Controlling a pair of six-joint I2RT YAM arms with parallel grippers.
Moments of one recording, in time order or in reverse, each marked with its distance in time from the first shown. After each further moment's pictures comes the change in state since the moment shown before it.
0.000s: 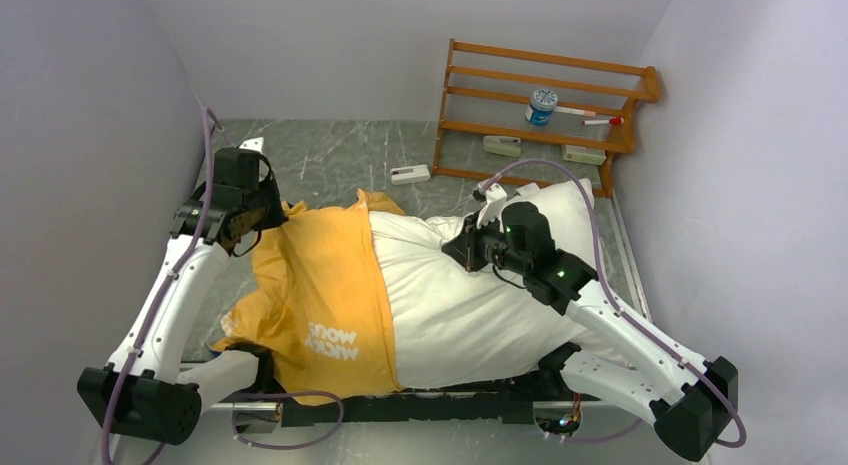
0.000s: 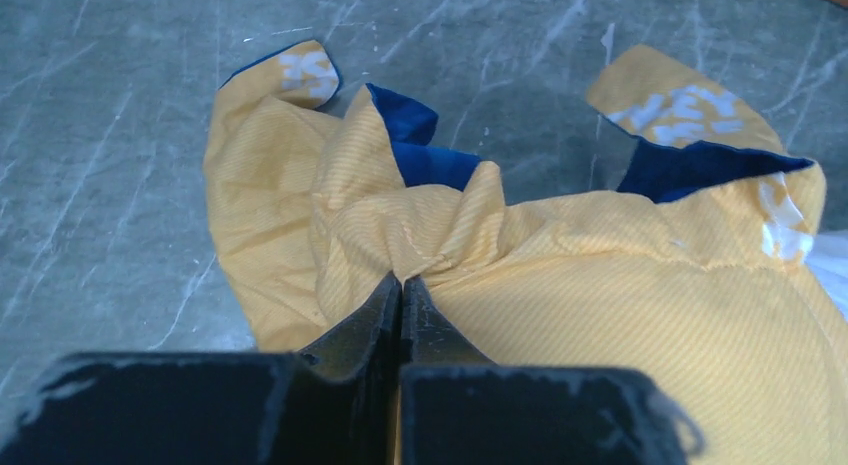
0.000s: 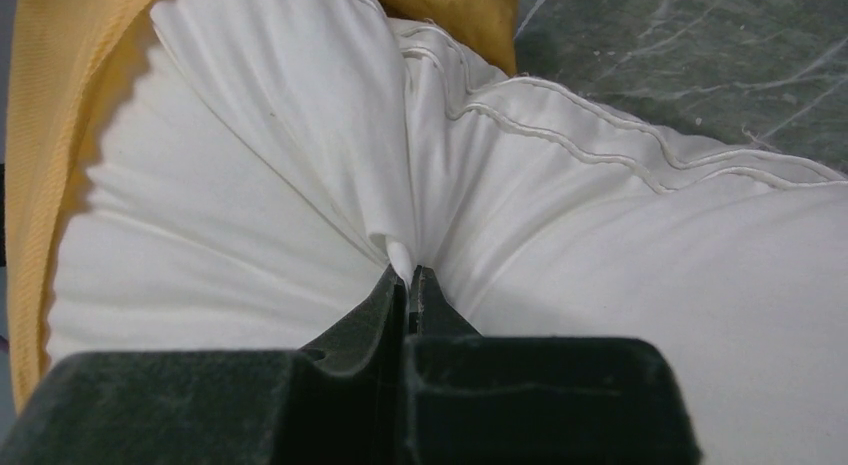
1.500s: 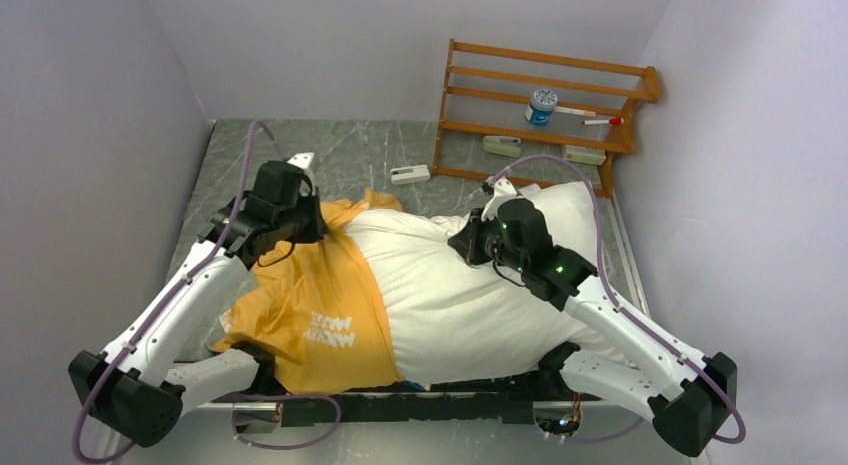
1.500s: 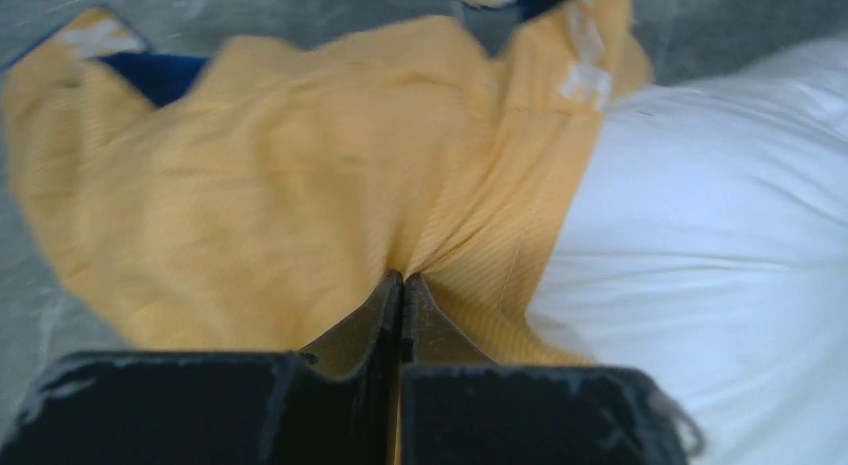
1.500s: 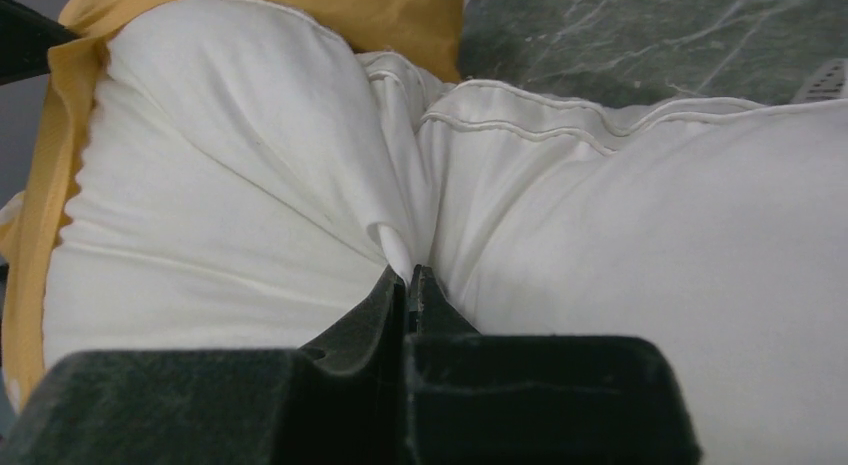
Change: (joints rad) left arm -0.299 -0.007 -0.053 0.056 0.078 -0.055; right arm 0.004 0.029 0.035 -0.052 0.138 0.131
